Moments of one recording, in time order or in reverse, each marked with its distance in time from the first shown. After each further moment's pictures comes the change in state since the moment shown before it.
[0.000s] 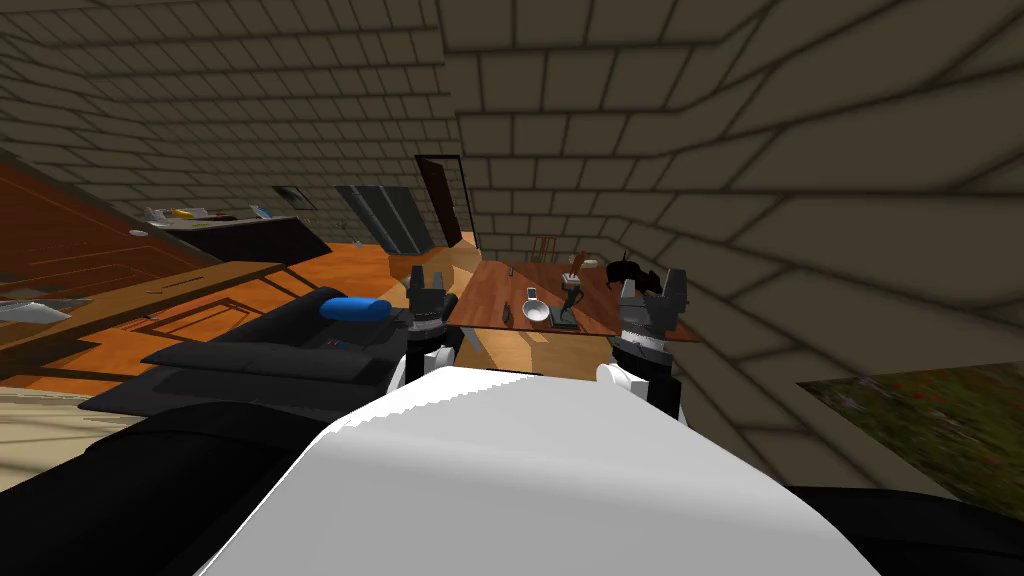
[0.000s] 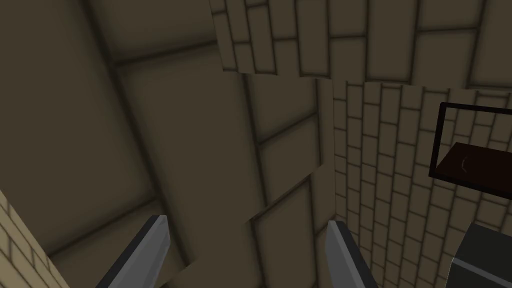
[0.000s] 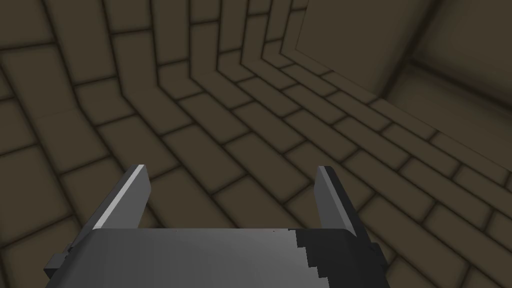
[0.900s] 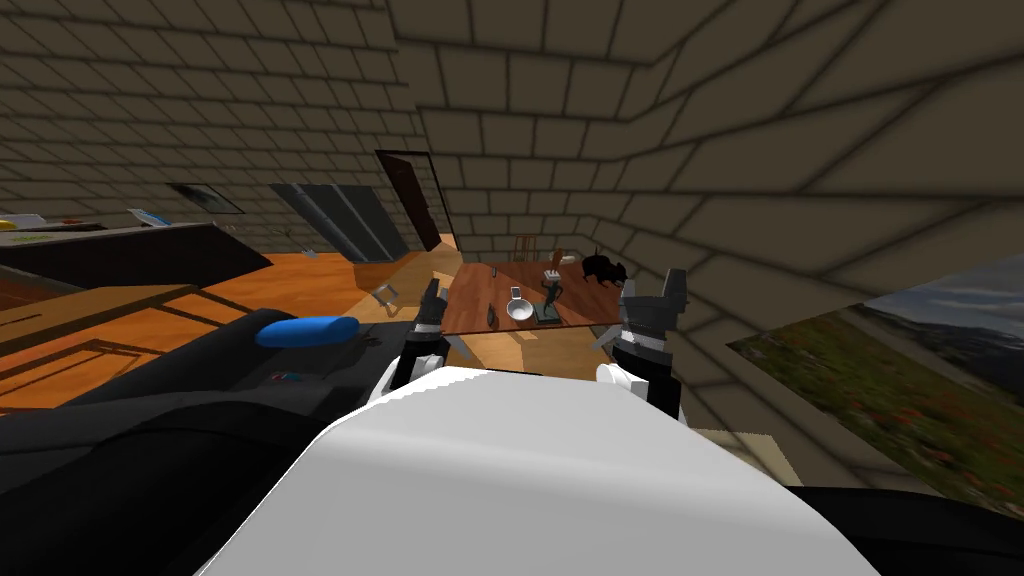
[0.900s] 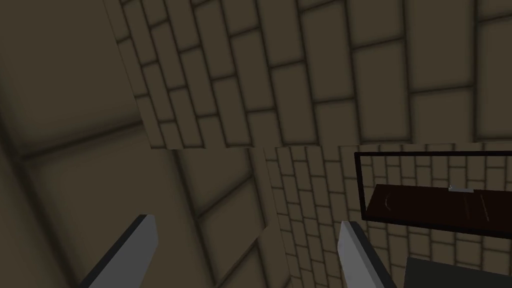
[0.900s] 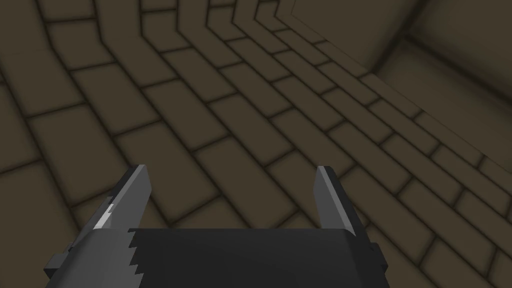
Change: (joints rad) left arm 0.036 0.218 0.005 0.106 0.132 0.148 -0.152; right arm 0.000 0.000 0.000 0.000 0.000 0.000 0.000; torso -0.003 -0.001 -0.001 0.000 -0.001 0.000
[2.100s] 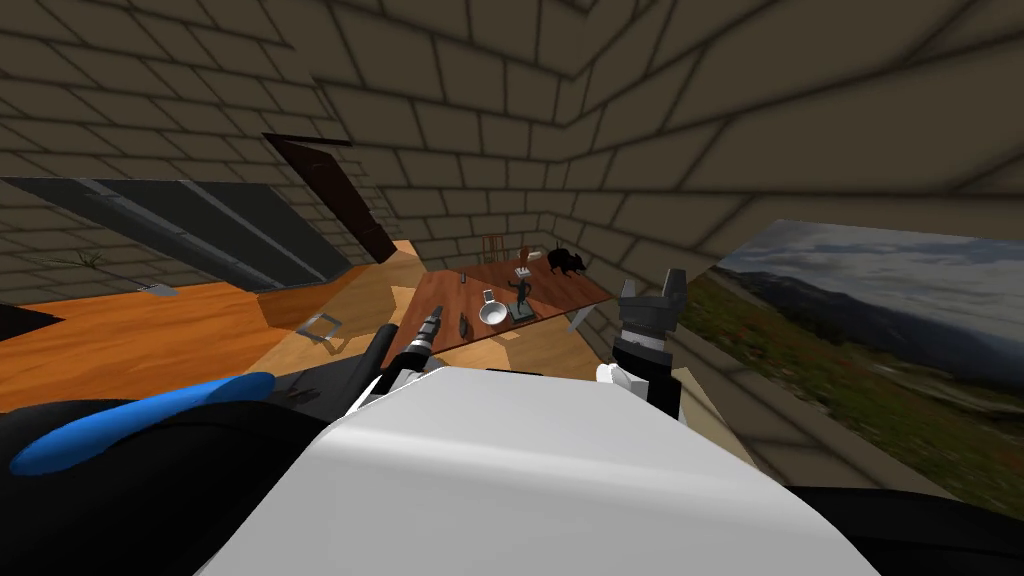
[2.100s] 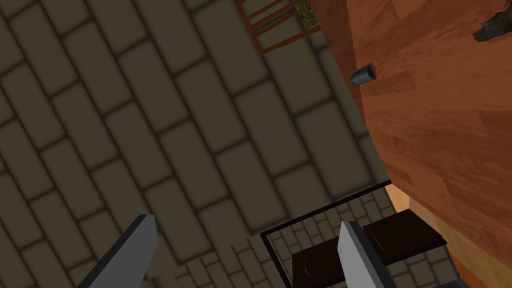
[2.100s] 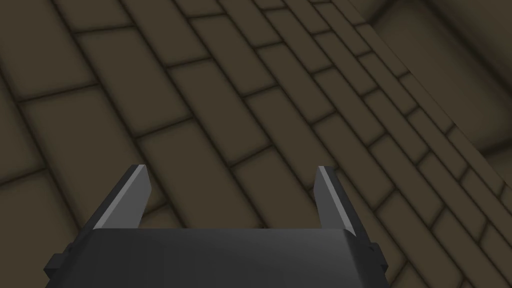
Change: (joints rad) left arm 0.100 0.159 0.024 0.170 0.263 0.292 -0.315; right arm 0.000 0.000 0.000 0.000 0.000 0.000 0.000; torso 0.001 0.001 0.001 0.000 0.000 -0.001
